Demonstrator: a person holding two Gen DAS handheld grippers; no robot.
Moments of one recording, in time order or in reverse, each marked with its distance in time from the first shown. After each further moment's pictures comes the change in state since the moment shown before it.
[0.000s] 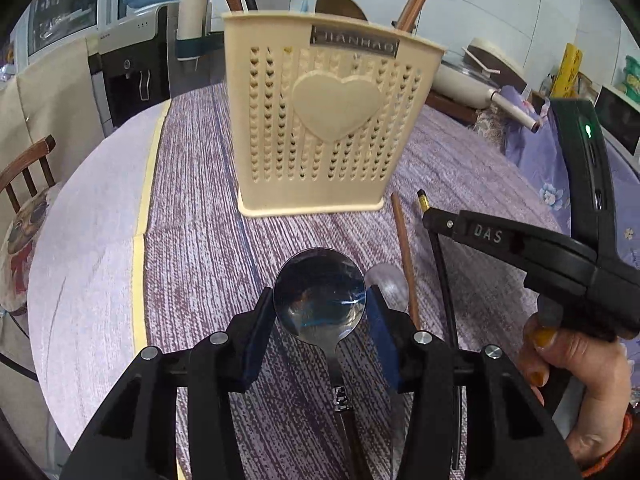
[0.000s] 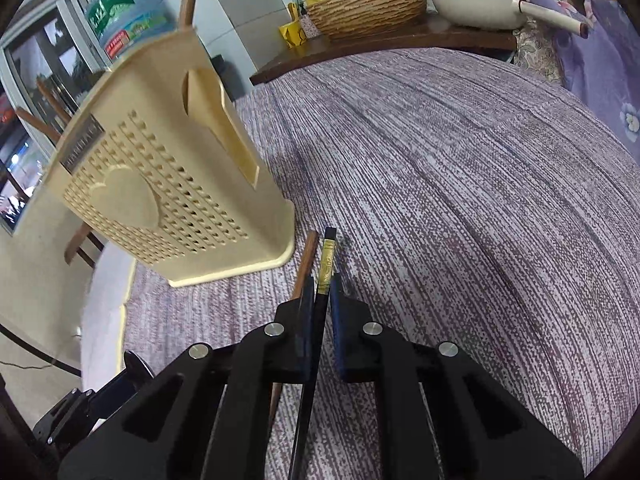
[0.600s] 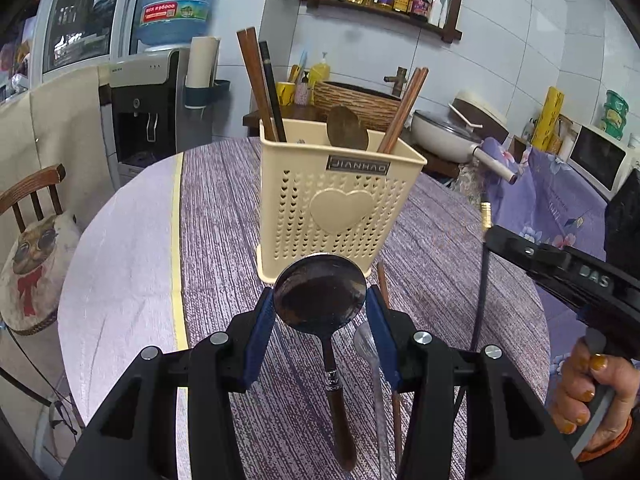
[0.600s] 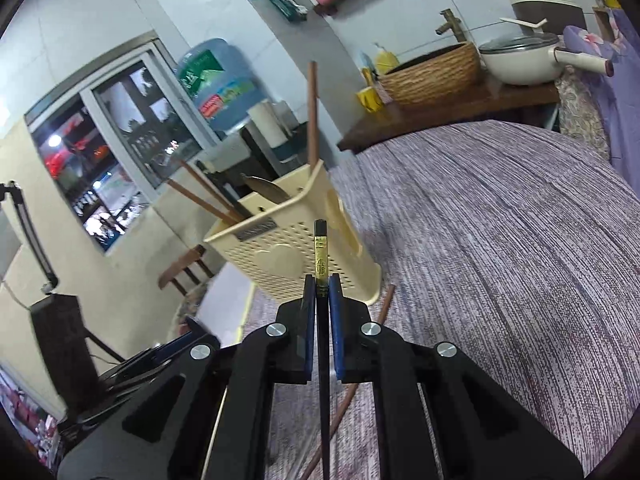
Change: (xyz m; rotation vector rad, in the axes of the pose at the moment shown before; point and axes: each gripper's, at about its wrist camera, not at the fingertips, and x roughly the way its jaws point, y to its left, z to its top) left arm -0.054 0.015 0.027 -0.020 -0.163 -0.048; right arm -0.120 -0.001 0.011 -0.037 -0.183 0.349
